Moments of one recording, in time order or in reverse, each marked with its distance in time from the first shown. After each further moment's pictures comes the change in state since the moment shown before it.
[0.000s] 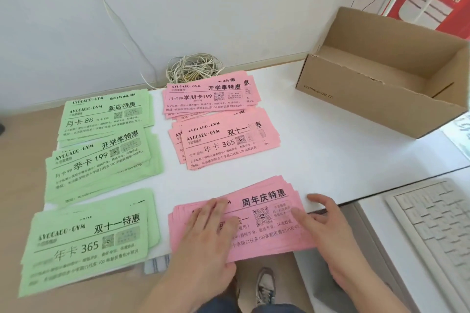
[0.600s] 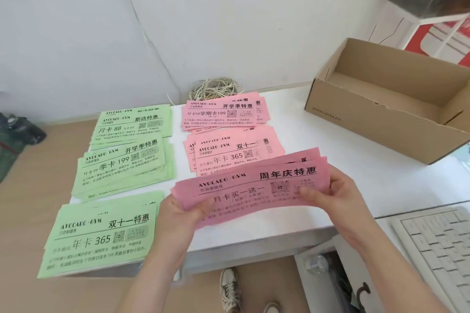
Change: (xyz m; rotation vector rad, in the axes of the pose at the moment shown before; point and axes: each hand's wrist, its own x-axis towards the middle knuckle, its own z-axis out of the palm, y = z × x) left_hand 0.016 -0.005 -0.052 -1.437 0.551 -0.562; right_hand 0.037 -0.056 -0.030 0.145 -0.336 -0.525
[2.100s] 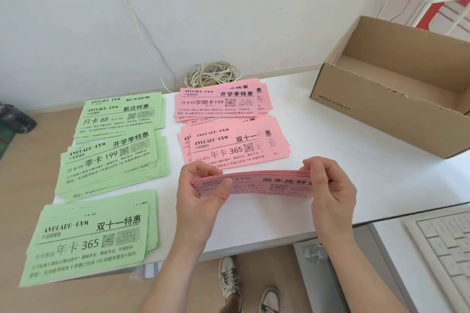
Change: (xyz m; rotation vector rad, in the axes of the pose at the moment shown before) left_hand 0.036 -0.026 0.032 -0.043 -0.013 0.303; right_hand 0.019 0.037 0.041 -0.027 0.429 -0.254
